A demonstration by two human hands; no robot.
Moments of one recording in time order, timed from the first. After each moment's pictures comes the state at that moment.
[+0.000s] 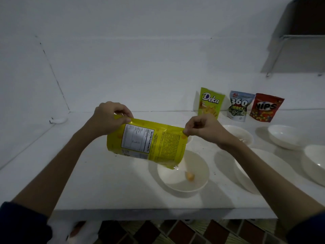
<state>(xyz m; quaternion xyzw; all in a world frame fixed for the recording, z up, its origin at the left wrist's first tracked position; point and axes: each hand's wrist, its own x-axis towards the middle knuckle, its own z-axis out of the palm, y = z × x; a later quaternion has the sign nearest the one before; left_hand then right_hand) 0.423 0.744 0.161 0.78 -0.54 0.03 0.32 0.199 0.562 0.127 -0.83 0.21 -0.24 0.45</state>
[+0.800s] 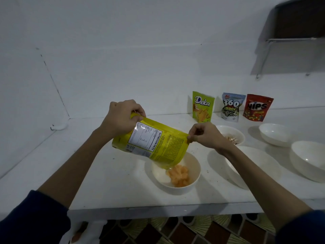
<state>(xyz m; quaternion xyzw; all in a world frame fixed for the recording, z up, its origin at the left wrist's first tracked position) 0.370 0.717 0.176 0.77 -0.57 0.11 0.27 0.163 0.559 0.115 -0.83 0.29 -0.23 0.41</state>
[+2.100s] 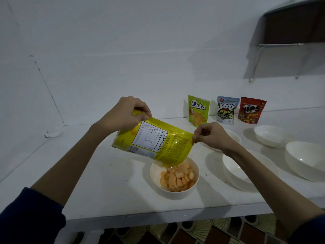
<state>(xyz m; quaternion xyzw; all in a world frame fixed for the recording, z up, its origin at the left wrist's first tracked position) 0.351 0.713 0.207 0.74 -0.62 0.04 0.28 0.144 0.553 0.123 -0.83 0.29 -0.25 0.41</state>
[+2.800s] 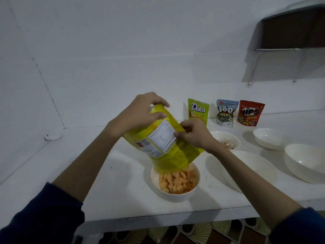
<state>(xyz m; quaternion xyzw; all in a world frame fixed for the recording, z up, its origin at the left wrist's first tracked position) 0.334 0.695 0.215 0.68 -0.65 0.05 0.32 0.189 0.578 0.138 -0.87 0.25 -0.30 0.32</state>
